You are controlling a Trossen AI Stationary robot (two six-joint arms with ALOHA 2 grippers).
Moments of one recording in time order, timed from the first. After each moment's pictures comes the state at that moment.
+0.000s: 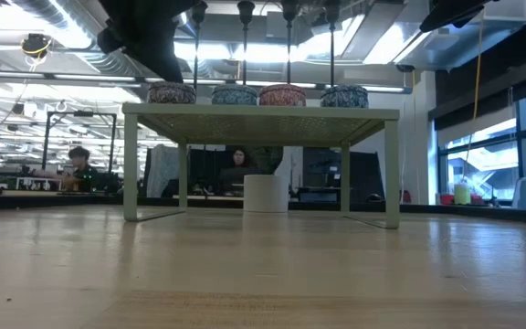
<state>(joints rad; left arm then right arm) -0.29 1.41 1.13 -0.91 -0.77 -0.90 0.45 0.97 1.01 -0.88 0.55 0.33</state>
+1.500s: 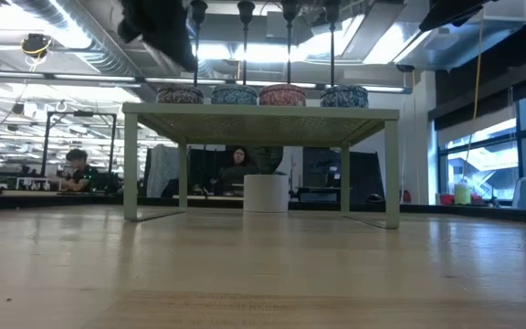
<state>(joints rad) -0.27 1.39 1.16 -0.82 -0.77 -0.66 0.45 0.97 1.01 -0.88 0.55 0.31</state>
